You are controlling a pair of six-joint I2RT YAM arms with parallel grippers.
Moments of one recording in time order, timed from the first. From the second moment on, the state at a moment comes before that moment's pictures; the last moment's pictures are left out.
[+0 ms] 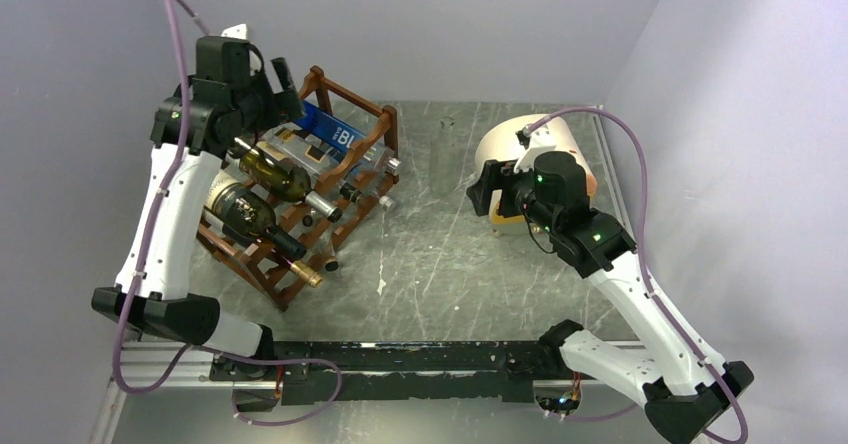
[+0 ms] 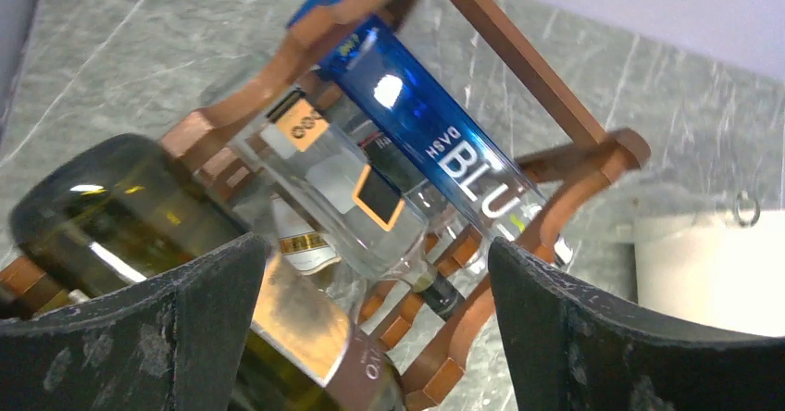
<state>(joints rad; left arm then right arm) -0.27 1.45 1.87 -0.99 -0.14 -0.40 0.55 0.93 1.06 -0.55 0.07 0.30</state>
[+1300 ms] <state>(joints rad) -0.21 1.48 1.88 -1.38 -0.44 -1.13 0.55 0.94 1.04 -0.51 0.03 0.31</state>
